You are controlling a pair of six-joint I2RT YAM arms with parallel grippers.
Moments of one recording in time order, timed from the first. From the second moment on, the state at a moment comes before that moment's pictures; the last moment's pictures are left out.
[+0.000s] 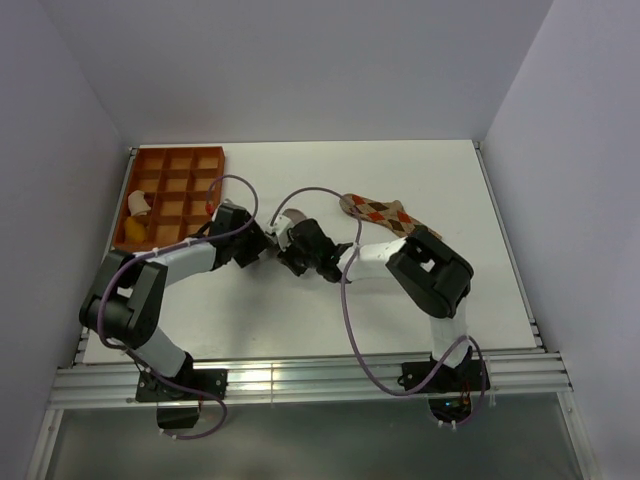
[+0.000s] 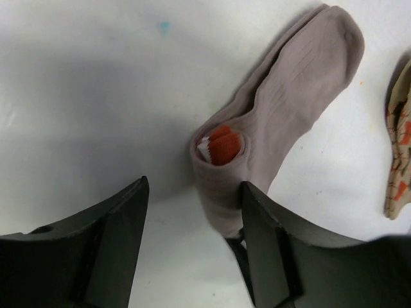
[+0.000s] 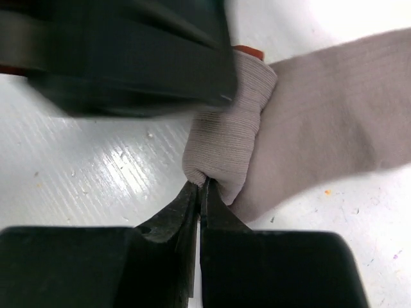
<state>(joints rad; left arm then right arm) -0.39 1.62 0.81 -0.04 0.02 -0.96 0.87 1.94 1.02 0.30 -0.04 -0.10</state>
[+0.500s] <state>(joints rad) -0.35 1.49 0.62 0.14 0.03 -1.02 0.64 2.07 1.23 0.09 -0.62 0.22</state>
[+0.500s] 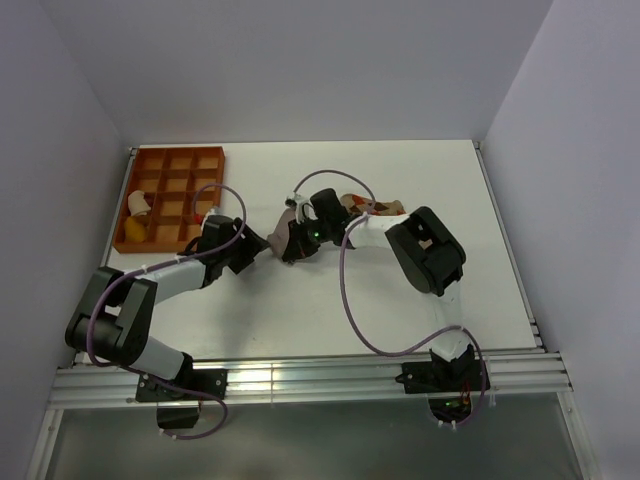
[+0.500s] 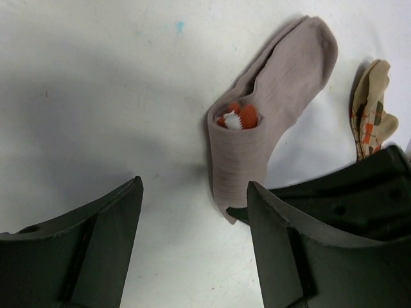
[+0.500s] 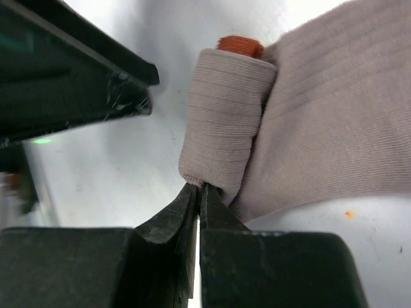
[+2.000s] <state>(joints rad) -0.36 1.61 0.54 0.44 0.10 -1.10 0.57 2.23 1.45 -0.22 -0.94 0.31</state>
